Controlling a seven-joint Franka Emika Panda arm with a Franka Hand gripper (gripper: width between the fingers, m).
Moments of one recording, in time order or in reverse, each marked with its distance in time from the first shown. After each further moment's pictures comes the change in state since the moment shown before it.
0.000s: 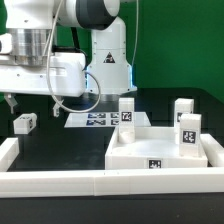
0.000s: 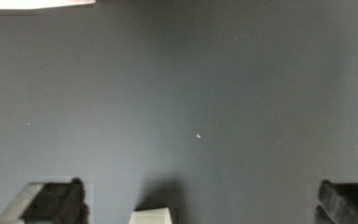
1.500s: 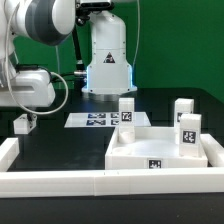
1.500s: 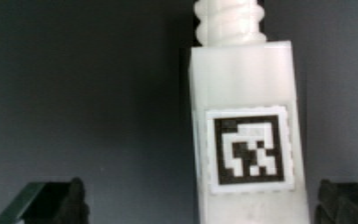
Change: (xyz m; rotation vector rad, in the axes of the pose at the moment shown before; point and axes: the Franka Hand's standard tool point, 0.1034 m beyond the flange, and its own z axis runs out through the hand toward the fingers) arm -0.069 0.069 0.034 0.077 -0.505 0.005
